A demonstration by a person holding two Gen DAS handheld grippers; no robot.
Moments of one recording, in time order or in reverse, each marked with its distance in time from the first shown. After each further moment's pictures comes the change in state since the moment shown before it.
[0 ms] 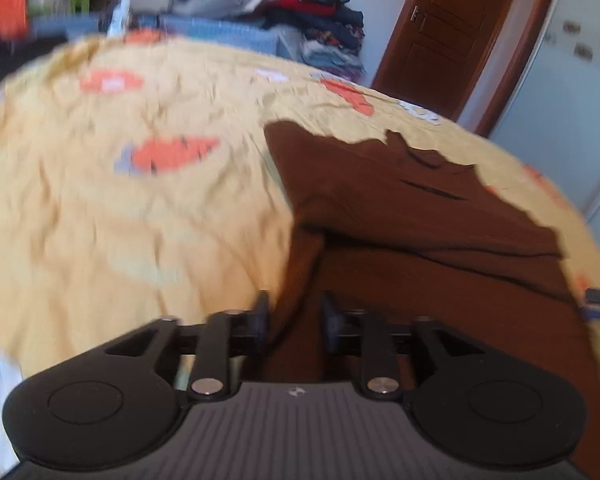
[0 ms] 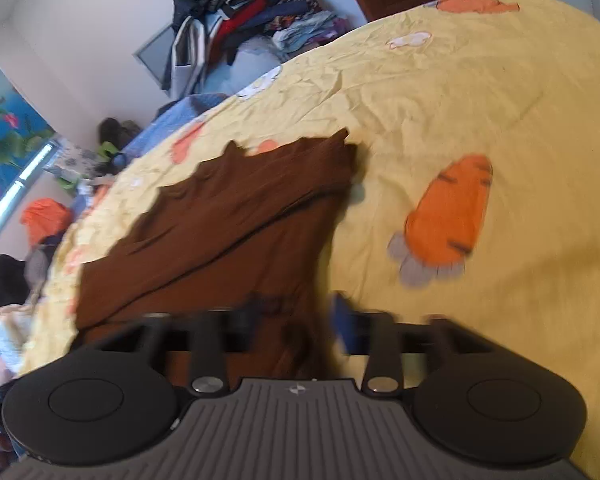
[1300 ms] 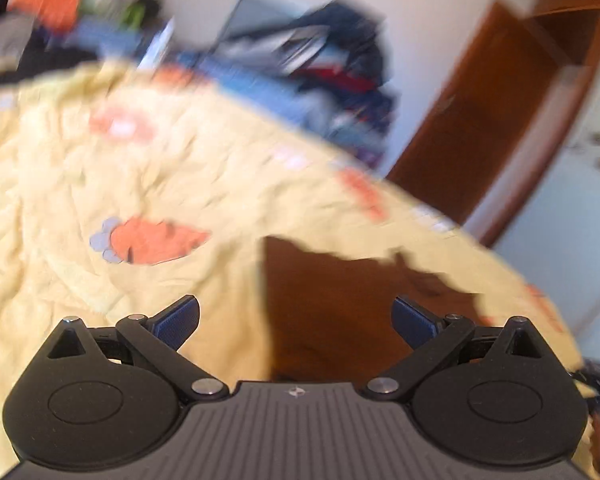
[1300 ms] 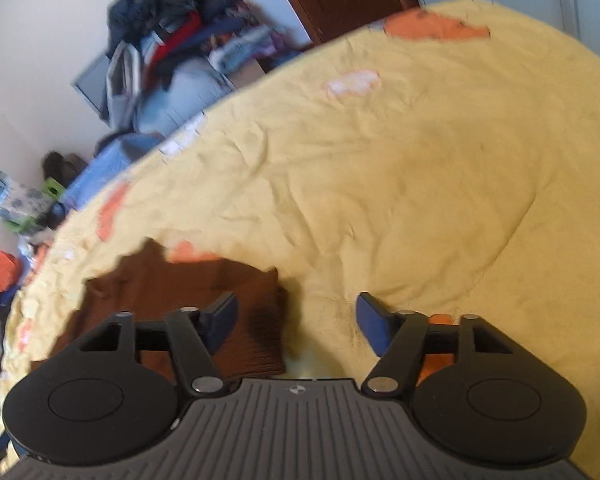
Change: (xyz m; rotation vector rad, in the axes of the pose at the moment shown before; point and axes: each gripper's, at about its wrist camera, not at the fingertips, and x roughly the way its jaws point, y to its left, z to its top) left arm 0.049 -0.003 0.067 -0.202 -0.178 0.053; right arm 0.062 -0.034 0.108 0.073 -0.037 -0.197
